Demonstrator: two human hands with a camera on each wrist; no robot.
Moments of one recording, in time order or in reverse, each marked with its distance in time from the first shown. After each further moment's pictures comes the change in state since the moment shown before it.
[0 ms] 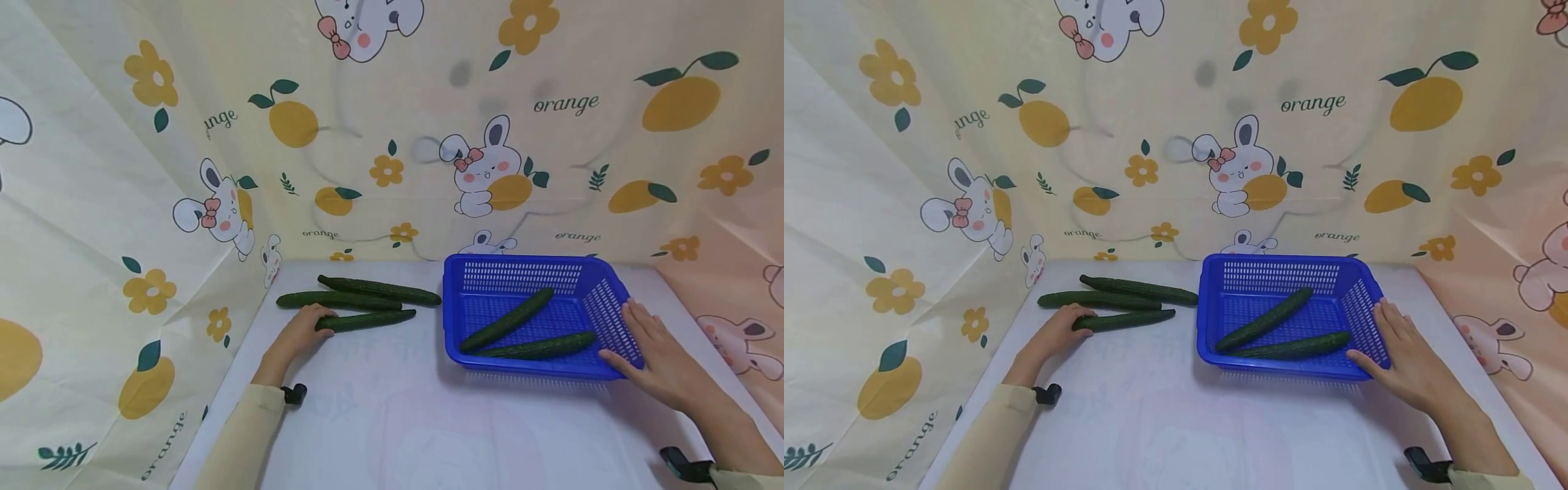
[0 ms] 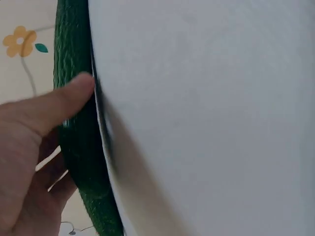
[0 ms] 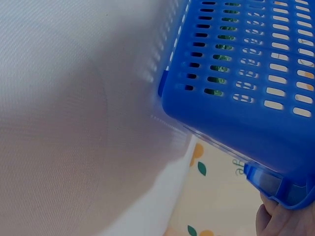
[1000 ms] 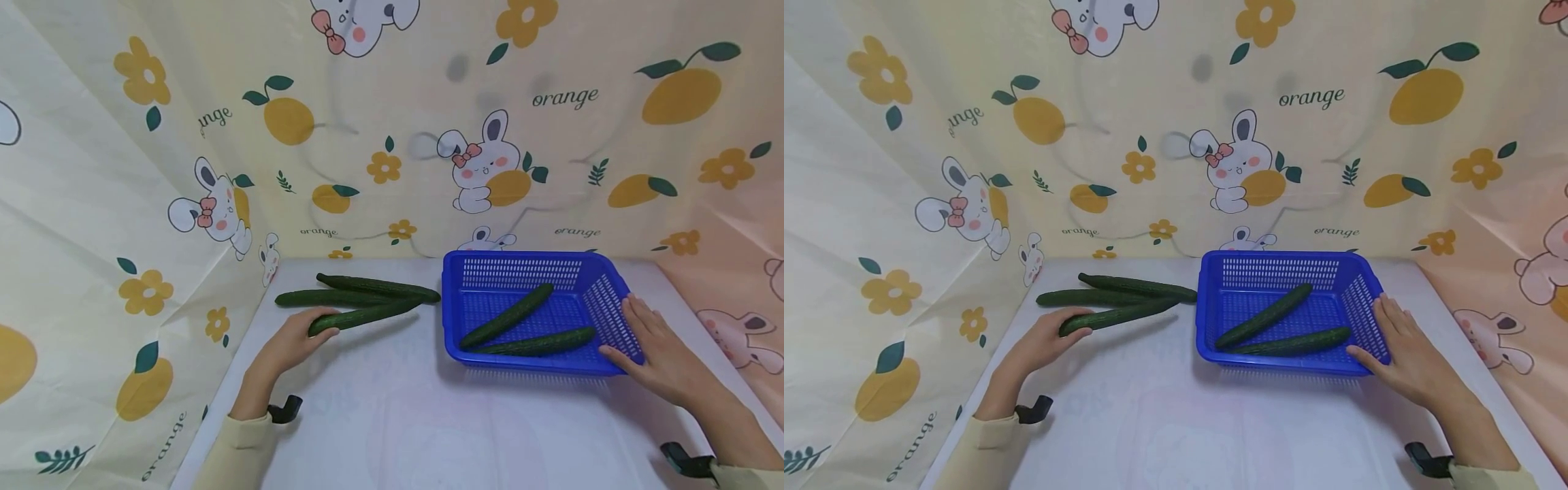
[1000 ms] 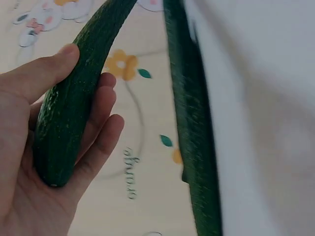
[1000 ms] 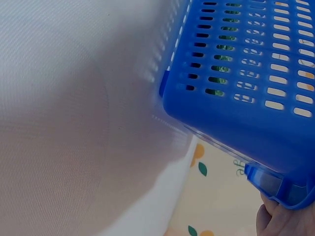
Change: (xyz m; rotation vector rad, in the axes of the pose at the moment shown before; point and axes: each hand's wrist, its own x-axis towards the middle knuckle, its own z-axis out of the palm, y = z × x) left_hand -0.056 0.062 -0.048 -0.203 0.084 0.177; right_hand 0.000 0.004 0.001 -0.002 0.010 -0.015
